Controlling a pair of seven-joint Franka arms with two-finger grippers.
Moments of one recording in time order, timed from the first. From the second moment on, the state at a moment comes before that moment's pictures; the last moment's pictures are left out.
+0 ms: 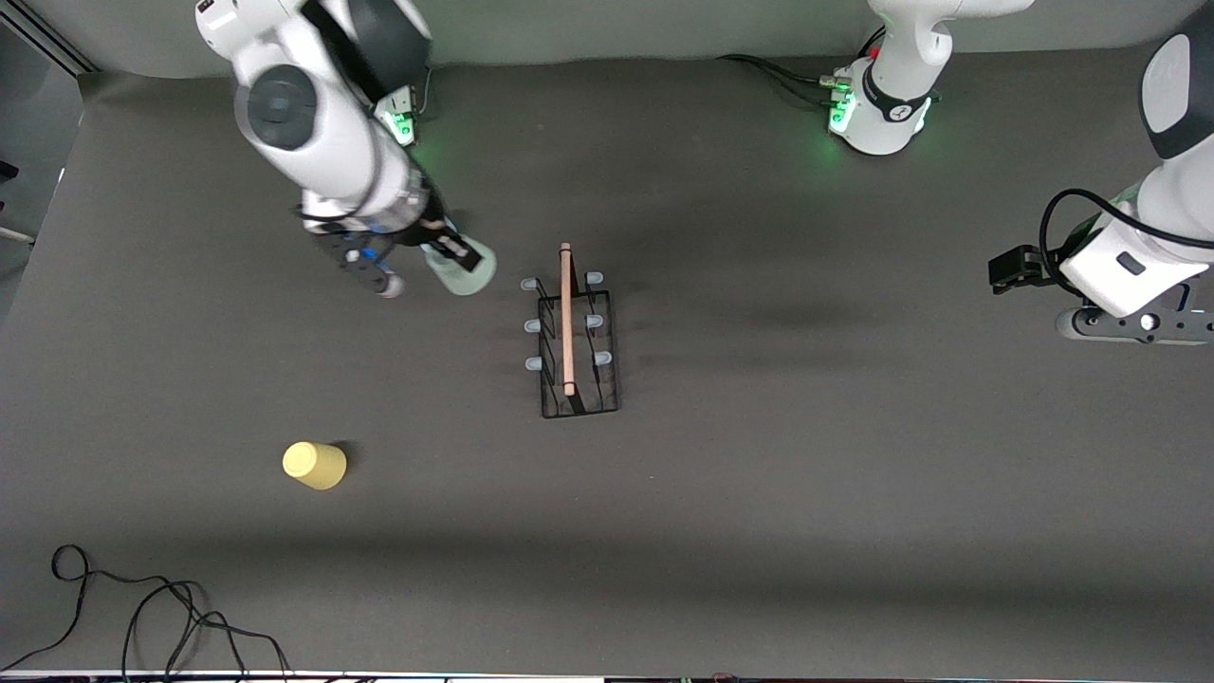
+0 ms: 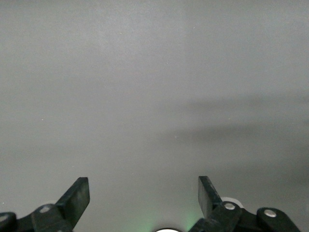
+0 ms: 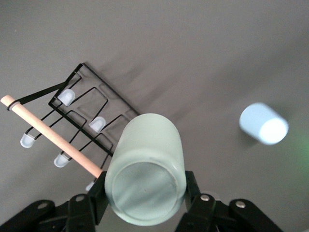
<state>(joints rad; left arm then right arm) -0.03 0.06 -0.05 -1.66 0.06 1.57 -0.01 0.63 0.04 -0.05 -1.94 0.18 1.90 1.28</state>
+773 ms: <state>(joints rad) -0.03 0.06 -0.05 -1.66 0.06 1.57 -0.01 0.74 0.15 -0.06 -2.03 0.18 2.11 1.48</state>
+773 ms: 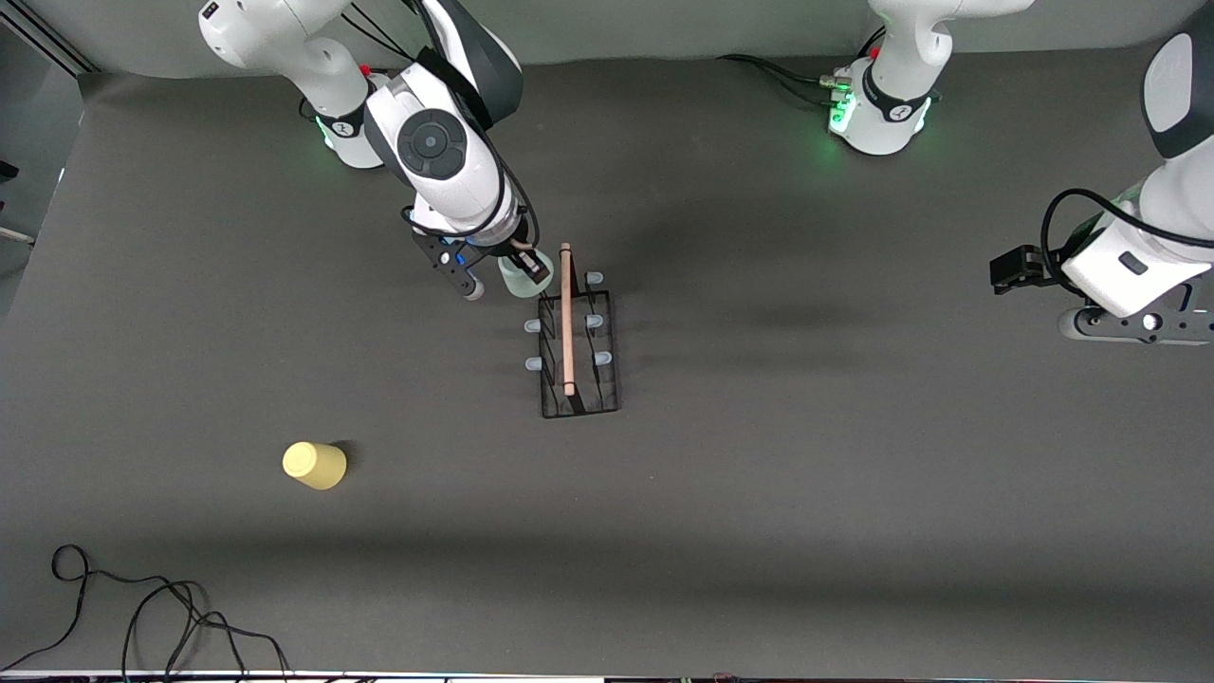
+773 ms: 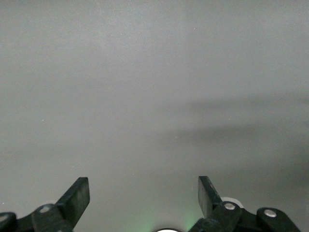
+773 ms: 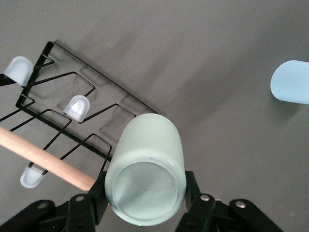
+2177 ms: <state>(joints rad) -0.03 0.06 -0.05 -1.65 0.06 1.57 -0.01 0.78 0.19 -0.40 -1.66 0.15 1.70 0.89</state>
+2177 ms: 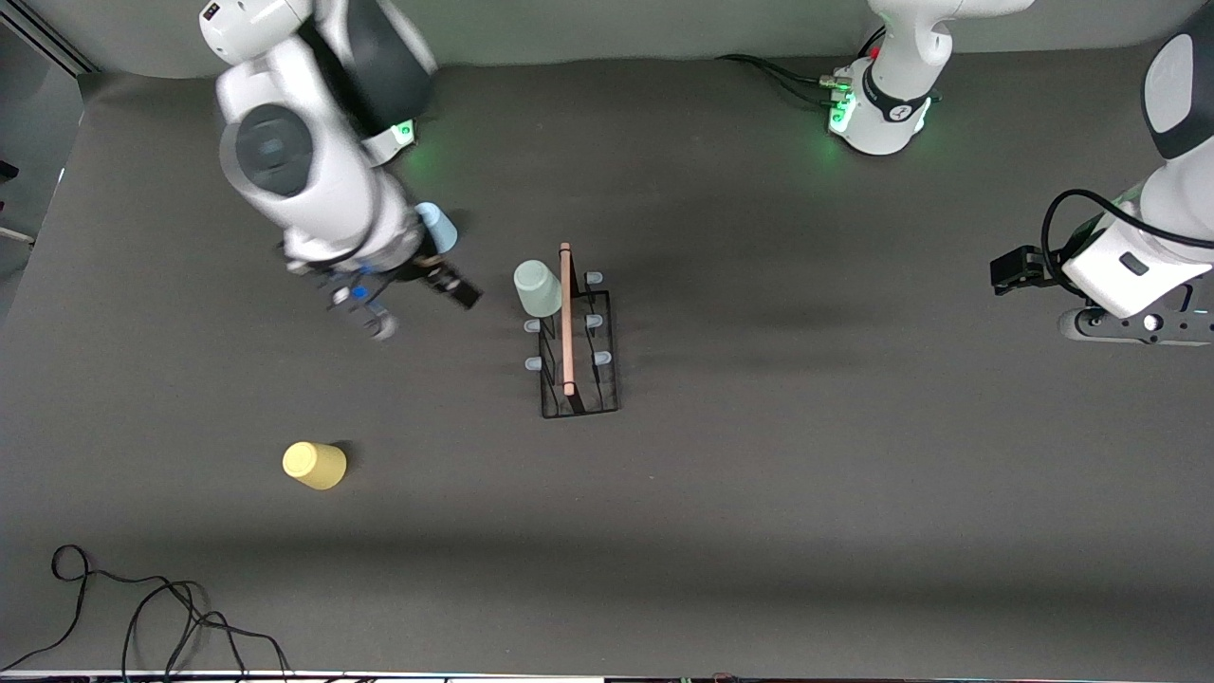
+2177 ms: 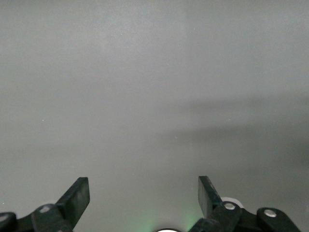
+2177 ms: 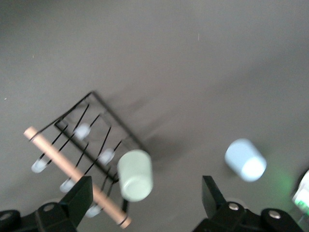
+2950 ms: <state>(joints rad) -0.03 0.06 -0.05 -1.65 0.06 1.57 -0.01 0.52 0.40 -0.61 -1.67 0.20 2.01 -0.08</state>
